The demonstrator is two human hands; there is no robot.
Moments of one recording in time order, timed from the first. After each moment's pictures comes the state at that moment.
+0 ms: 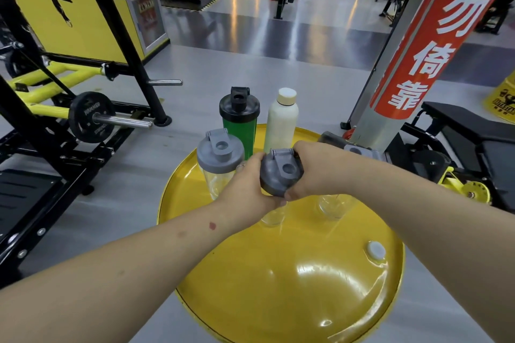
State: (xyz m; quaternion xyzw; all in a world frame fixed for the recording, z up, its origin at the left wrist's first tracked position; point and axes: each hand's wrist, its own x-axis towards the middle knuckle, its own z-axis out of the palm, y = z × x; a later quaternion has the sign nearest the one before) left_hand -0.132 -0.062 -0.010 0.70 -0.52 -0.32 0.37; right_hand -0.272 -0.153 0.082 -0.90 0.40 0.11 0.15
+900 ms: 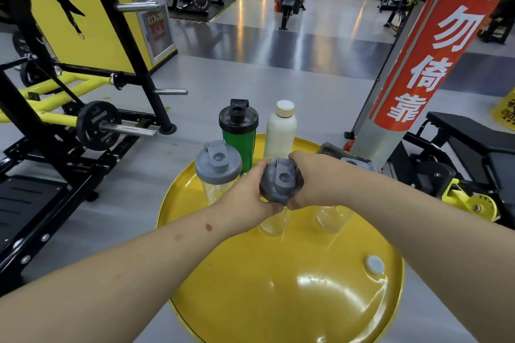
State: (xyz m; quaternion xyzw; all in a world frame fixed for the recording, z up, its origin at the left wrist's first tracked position) left_hand -0.138 -0.063 0.018 0.68 -0.53 -0.35 0.36; right_hand -0.277 -0.160 0.081 -0.90 0.40 0.10 0.15
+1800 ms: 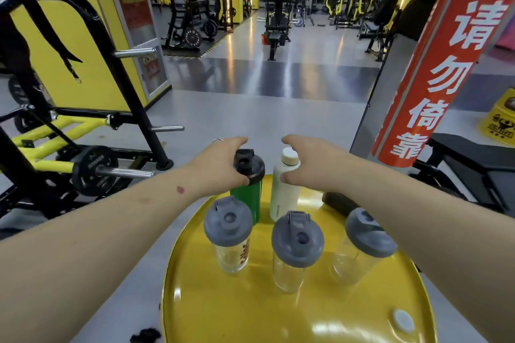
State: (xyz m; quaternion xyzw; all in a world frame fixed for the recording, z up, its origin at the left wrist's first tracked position) left_hand -0.022 -0.137 0.120 0.75 -0.62 -0.14 0.19; right_hand -0.219 -0.217 0.146 -0.90 0.42 -0.03 0.14
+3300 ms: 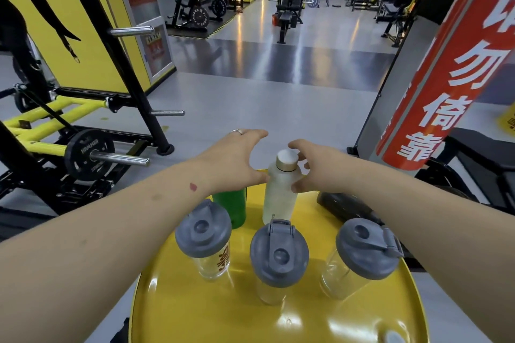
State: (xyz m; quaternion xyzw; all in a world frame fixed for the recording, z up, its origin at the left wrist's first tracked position) left_hand -0.052 -0.200 0.099 0.72 -0.66 -0.14 0.16; right_hand -0.244 -0.298 0.101 -0.88 0.42 0.03 0.22
